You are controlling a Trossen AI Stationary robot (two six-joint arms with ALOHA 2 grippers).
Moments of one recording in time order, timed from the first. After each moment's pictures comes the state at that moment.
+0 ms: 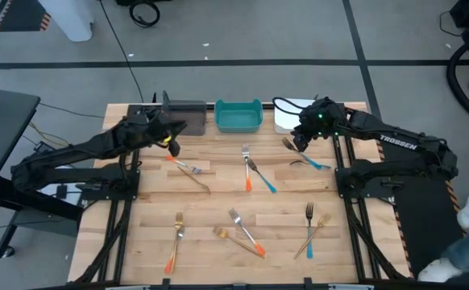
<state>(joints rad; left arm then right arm) 0.36 0.78 0.64 -0.15 -0.26 -0.01 -0.51 0.96 0.84 -0.67 0.01 0.22</state>
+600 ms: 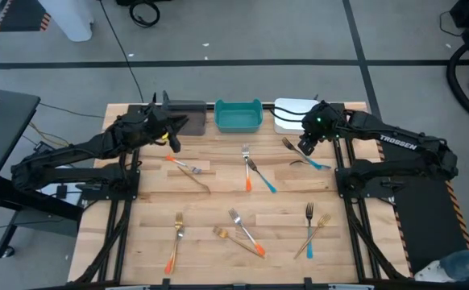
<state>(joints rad) 0.36 0.79 0.64 -0.01 -0.26 -0.01 -0.51 0.96 0.84 -0.85 0.11 0.15</state>
